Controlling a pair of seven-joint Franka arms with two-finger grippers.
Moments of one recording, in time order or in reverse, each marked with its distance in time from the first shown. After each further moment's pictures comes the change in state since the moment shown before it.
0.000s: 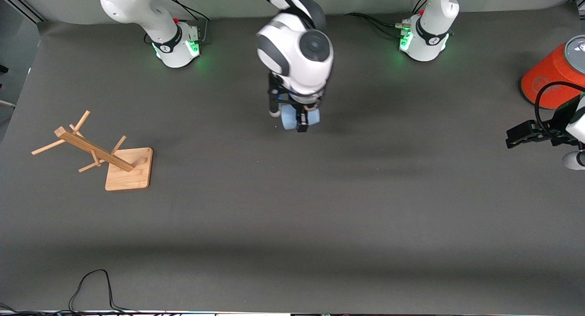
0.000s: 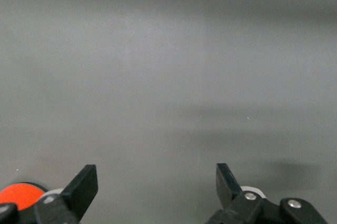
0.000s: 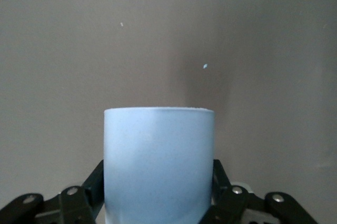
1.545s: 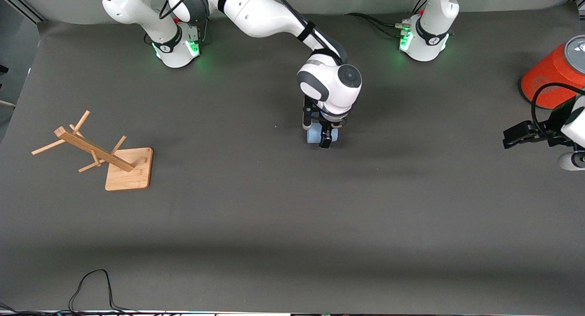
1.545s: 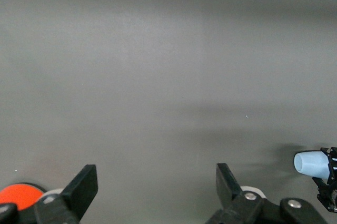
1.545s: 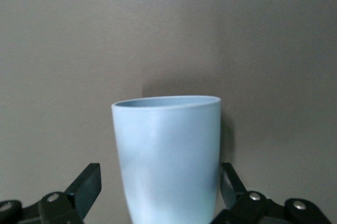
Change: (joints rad) left arm -0.006 0.004 -0.005 -0.001 0.000 -0.001 0.000; right arm 0.074 0.302 -0.026 0.185 -0.011 0.145 0.190
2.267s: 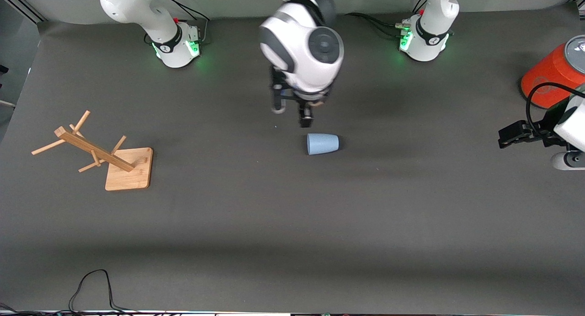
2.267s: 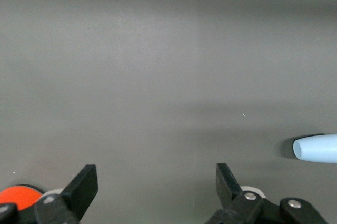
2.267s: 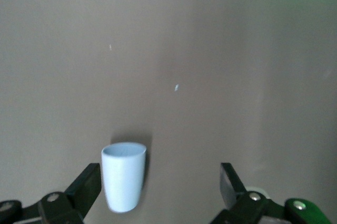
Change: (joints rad) left arm -0.016 0.001 -0.004 -0.001 -0.001 0.000 0.000; right arm -0.171 -0.366 -0.009 0.019 0.115 -0.547 -0.449
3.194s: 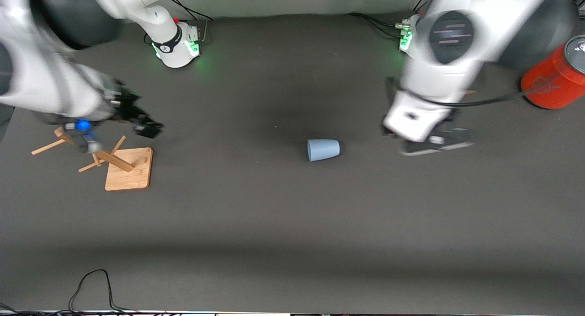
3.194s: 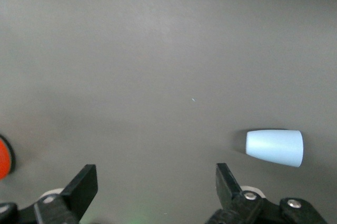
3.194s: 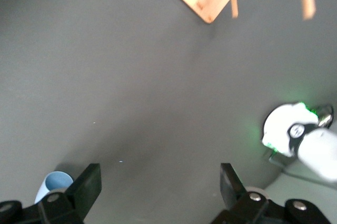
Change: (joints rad) left arm -0.531 0.125 -0.012 -0.003 0.191 -0.033 -0.708; right arm -0.577 -0.452 -0.012 -0.308 -0.037 -0.136 -1.224
